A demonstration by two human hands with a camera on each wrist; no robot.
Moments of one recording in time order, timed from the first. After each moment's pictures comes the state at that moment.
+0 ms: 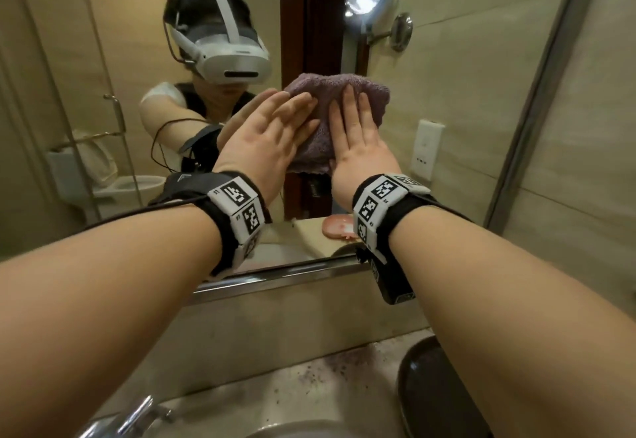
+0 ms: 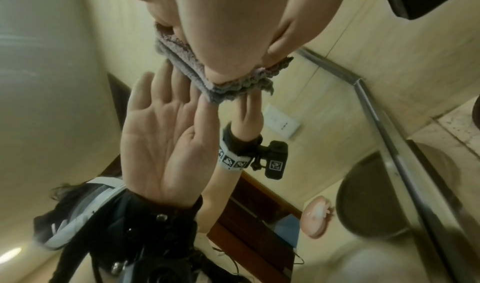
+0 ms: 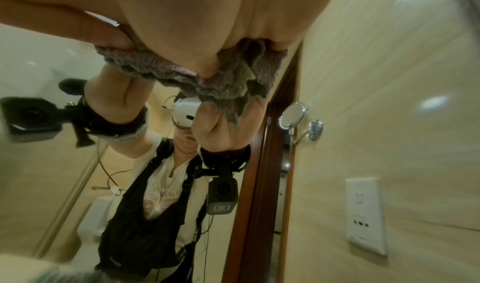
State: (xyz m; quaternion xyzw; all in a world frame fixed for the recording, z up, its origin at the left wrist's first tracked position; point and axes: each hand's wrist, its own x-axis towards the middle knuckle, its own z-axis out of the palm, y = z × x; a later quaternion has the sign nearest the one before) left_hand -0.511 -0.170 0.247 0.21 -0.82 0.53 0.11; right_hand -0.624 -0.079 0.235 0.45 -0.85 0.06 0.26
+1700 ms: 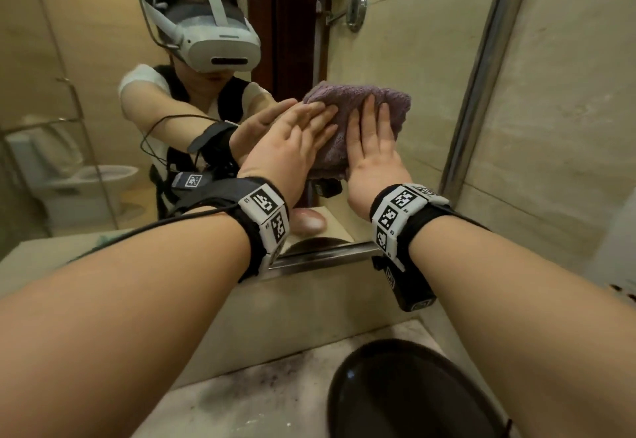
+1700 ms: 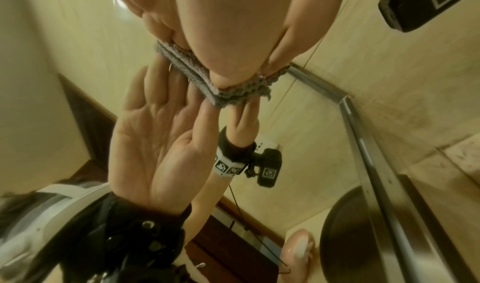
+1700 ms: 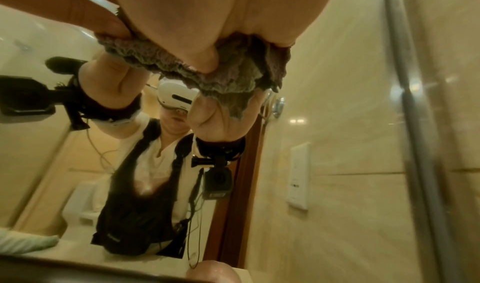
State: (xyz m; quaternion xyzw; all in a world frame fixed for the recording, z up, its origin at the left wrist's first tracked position) left_hand -0.635 -0.088 0.232 0.17 -0.85 0.48 0.10; right_hand -0.741 0.001 0.206 0.42 -0.87 0.05 0.24
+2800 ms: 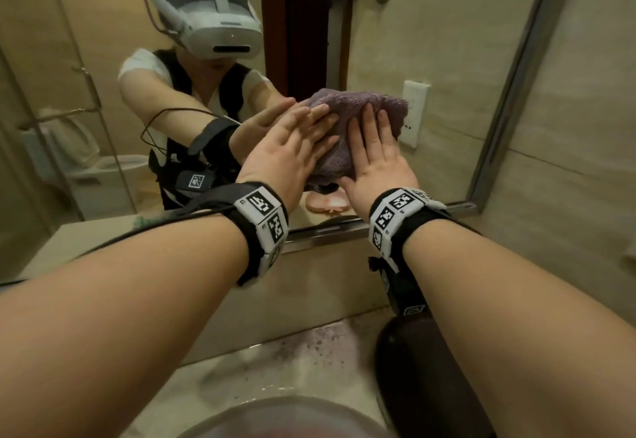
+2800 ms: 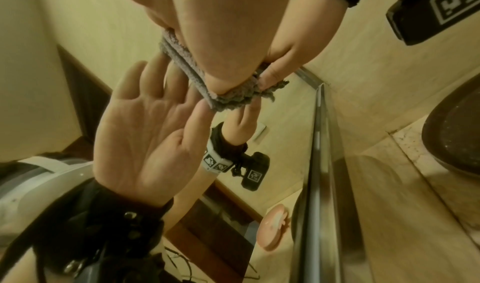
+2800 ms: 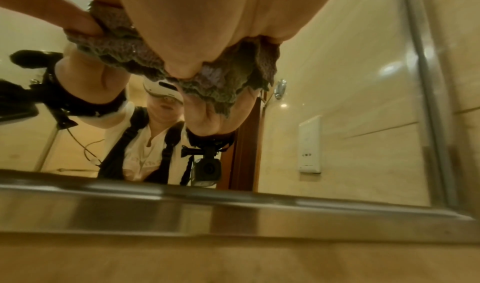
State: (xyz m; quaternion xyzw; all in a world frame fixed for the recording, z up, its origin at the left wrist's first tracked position) left_hand -0.568 -0.121 0.192 0.16 -0.87 0.47 0.06; right_hand -0.691 -0.035 0.159 0.43 -0.88 0.05 0.22
